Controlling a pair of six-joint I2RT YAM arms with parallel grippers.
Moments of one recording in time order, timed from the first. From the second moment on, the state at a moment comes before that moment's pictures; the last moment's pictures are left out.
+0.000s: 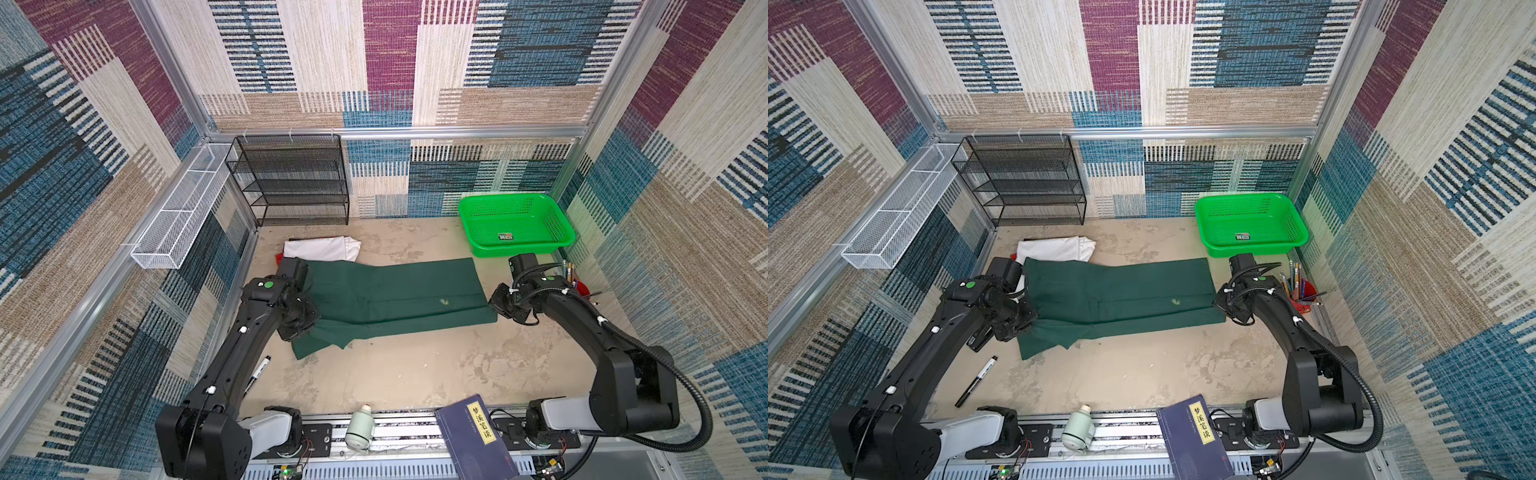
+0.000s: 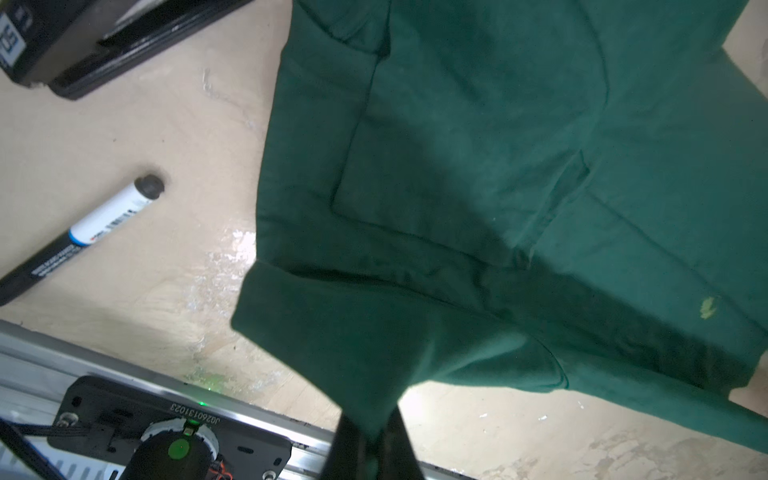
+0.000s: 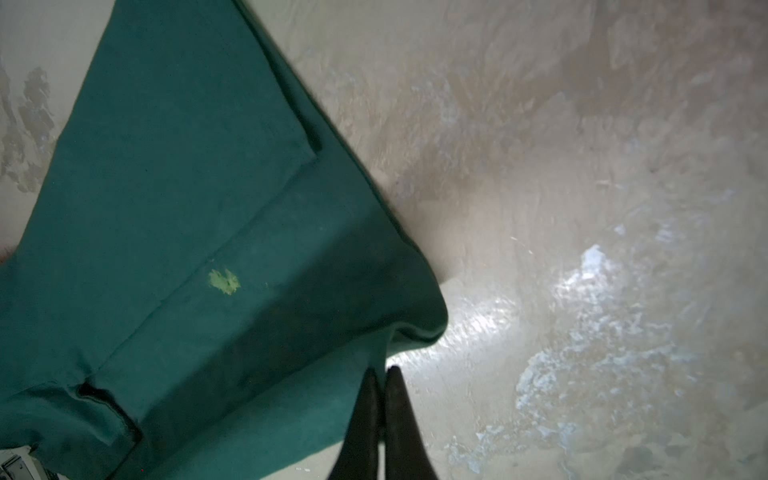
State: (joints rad) left arm -0.15 1.27 1.16 -1.22 0.01 -0.72; right arm 0.08 1.42 0.97 -0.76 -0.11 0.71
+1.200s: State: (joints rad) left arm -0.01 1.98 1.69 -1.13 0.14 -0.53; right arm 0.09 1.83 1.36 -0.66 -0.11 0.65
